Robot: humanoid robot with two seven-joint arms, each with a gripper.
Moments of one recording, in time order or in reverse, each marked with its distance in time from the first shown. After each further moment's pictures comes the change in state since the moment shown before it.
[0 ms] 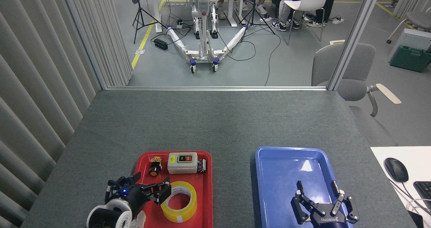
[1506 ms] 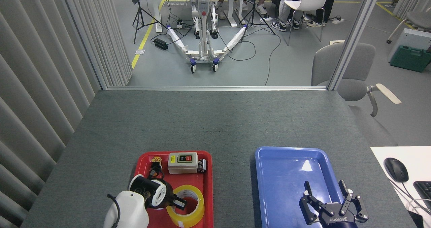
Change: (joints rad) left arm -0.277 -0.068 -0.171 0.353 -0.053 -0.088 -0.479; right arm 0.001 -0.073 -0.003 0.008 -0.023 0.005 -0.003
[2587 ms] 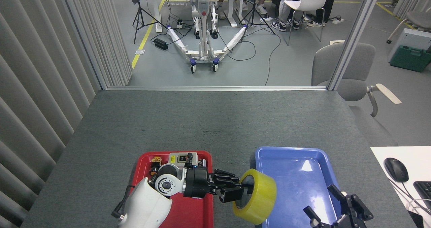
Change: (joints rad) left arm -0.114 -0.103 -0.045 0.171 0.914 -0.646 0.177; right arm 0.062 -0.171 -0.113 -0.003 -0.214 -0.734 -0.208
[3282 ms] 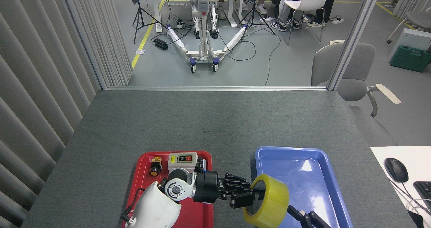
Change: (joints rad) left arm 0.016 -0.038 -0.036 -0.007 0.003 0.000 0.026; right arm 0.064 0.023 0.196 -0.100 0.007 -0.015 0.099
